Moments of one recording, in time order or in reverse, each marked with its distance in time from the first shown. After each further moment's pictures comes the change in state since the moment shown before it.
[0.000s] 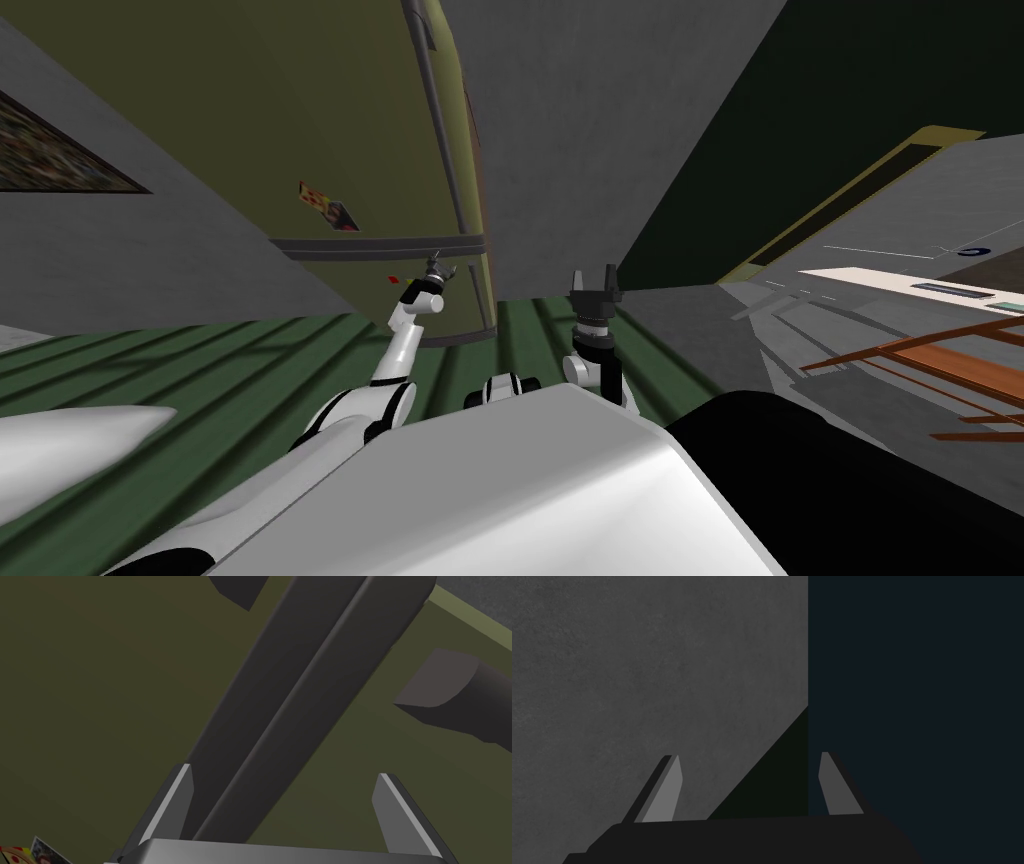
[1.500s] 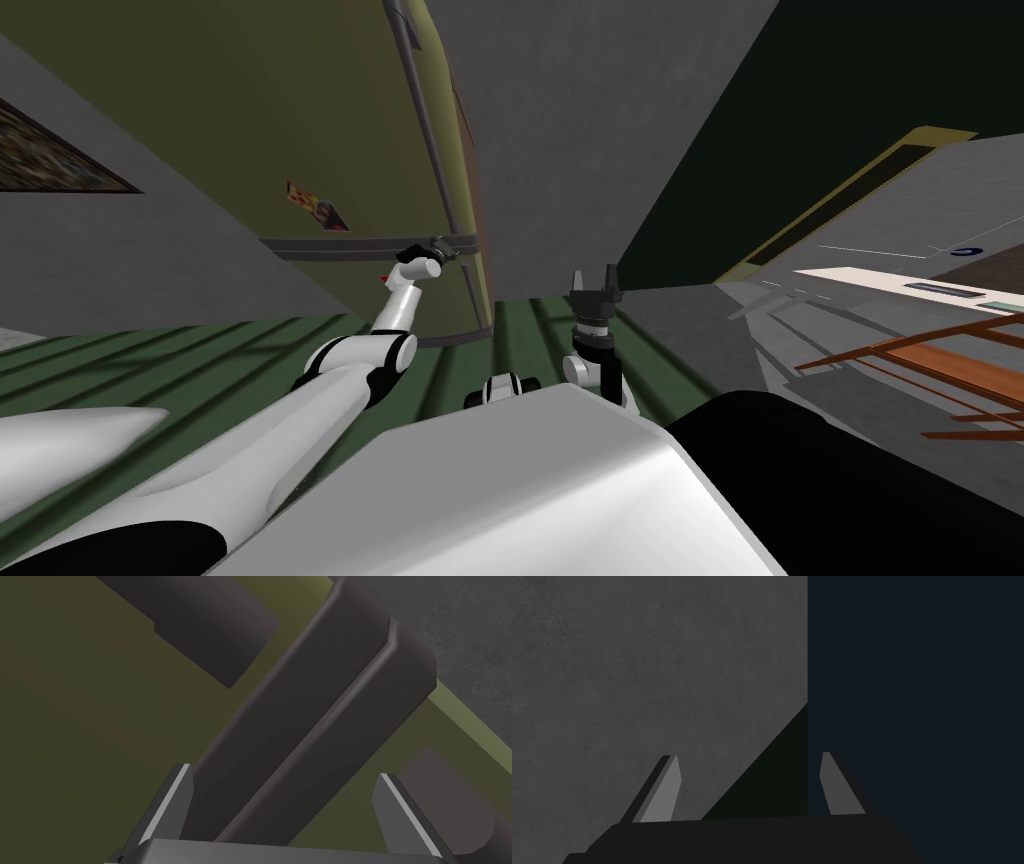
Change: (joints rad) left arm -0.419 0.069 0.034 0.377 0.088 0.241 0.117; right arm 0.000 0.000 0.000 0.000 0.000 0.000 0.000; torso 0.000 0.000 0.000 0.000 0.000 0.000
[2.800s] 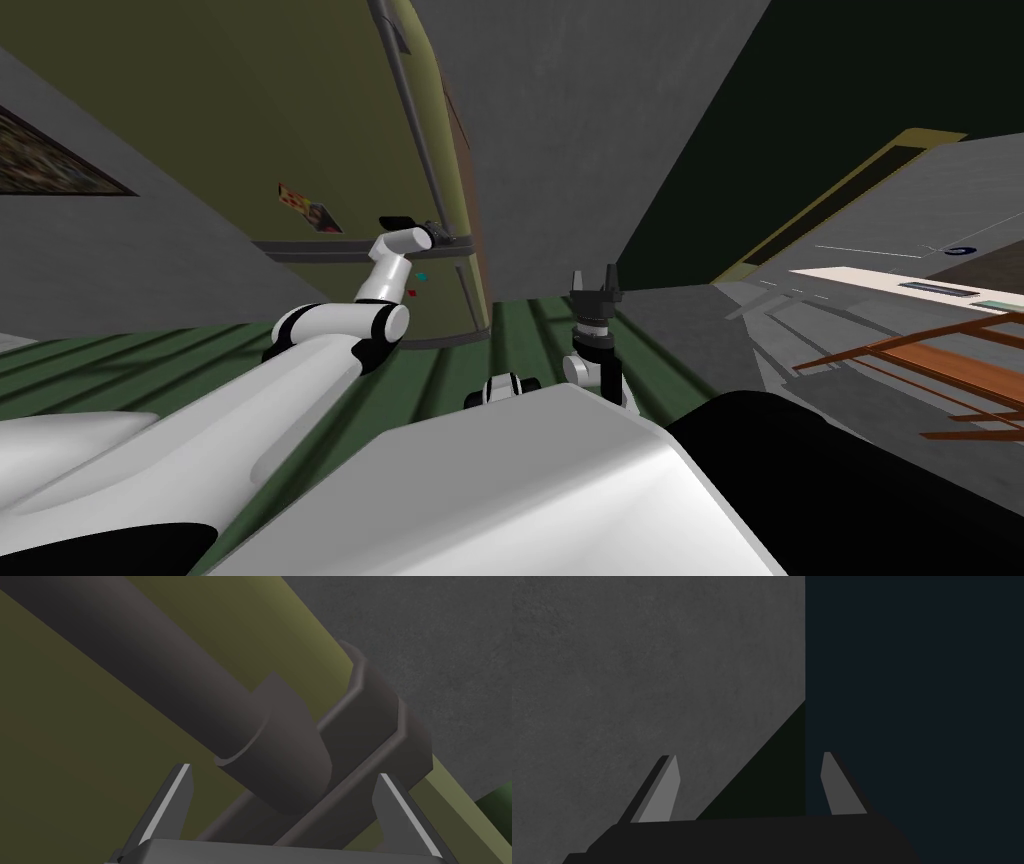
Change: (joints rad) left arm -0.279 0.067 0.023 0.239 0.052 0.167 0.084; right arm 0.000 0.000 0.000 0.000 0.000 0.000 0.000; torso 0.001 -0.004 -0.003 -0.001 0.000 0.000
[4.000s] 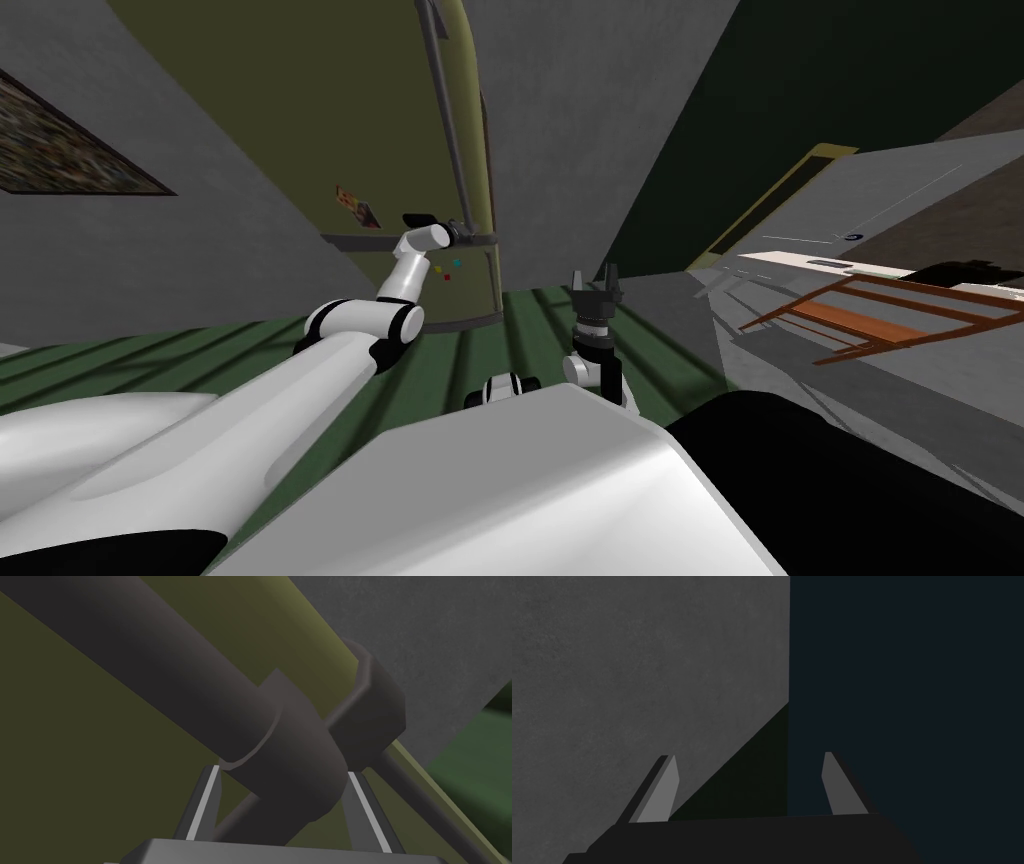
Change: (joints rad) left arm -0.029 -0.101 -0.058 -0.055 0.107 0.038 -0.052; right arm -0.001 0.000 0.000 0.000 0.000 0.000 0.000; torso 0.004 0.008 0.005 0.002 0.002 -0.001
